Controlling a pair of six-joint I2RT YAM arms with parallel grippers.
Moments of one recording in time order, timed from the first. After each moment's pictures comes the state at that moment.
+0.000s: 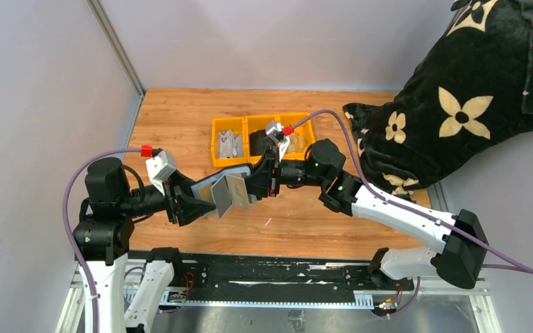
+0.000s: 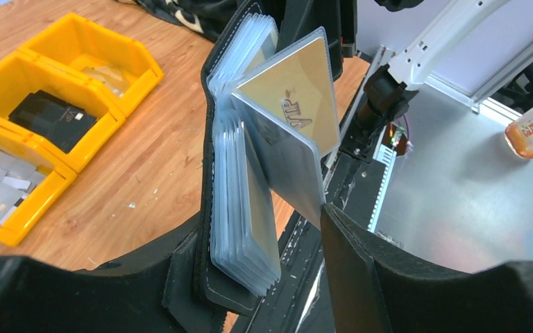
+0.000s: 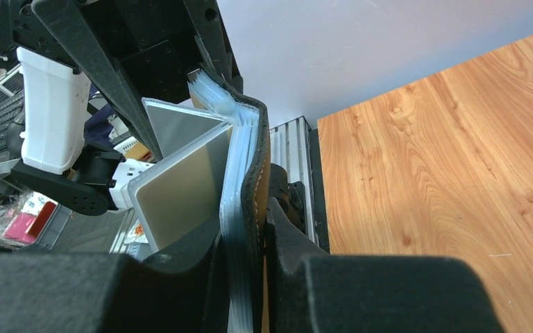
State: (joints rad) left arm 0.02 0.62 1.16 -0.97 1.14 0.17; right arm 0.96 1.26 0.98 0.42 -0.62 0.56
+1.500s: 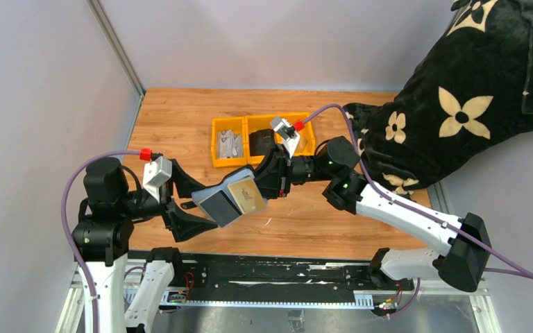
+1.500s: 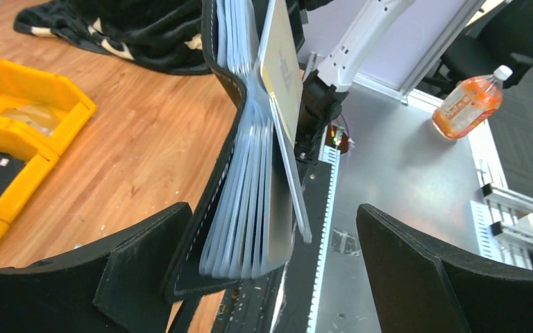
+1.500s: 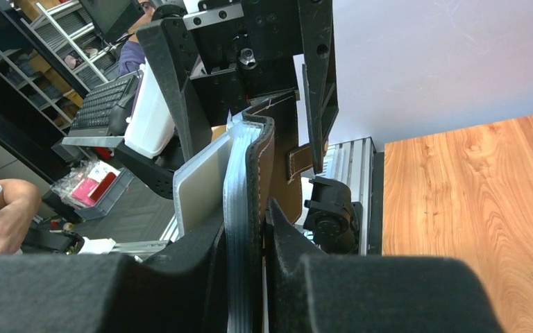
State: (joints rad) left arm 0.02 0.60 1.17 -0.97 1.37 0.16; right arm 0.93 1.22 1.01 0.54 -0.81 0.68
